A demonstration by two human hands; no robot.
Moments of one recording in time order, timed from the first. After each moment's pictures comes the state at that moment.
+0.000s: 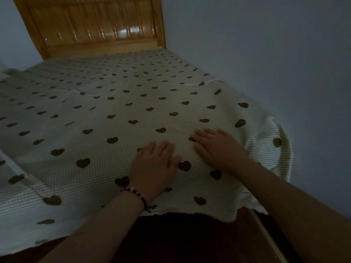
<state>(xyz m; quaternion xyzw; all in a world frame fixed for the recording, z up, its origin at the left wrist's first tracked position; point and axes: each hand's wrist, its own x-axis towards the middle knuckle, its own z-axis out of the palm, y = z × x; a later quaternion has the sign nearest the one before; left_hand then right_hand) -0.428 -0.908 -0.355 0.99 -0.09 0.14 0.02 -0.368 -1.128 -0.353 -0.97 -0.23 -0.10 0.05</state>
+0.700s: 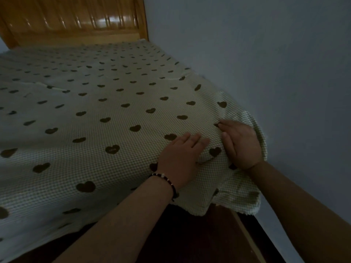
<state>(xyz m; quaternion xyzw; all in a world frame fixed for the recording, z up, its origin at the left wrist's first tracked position) -0.388 -1.022 -0.364 0.95 -0.28 0.14 0.04 -0.352 -1.242 -0.387 -0.91 -0.16 -0.34 0.16</state>
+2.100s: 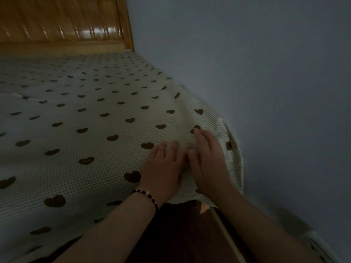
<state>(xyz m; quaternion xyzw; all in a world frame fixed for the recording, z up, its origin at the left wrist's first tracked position) -0.401 -1.042 -0.375 0.96 -0.24 0.17 -0.03 -0.415 -1.193 -0.376 -0.88 -0.11 -0.37 0.28</state>
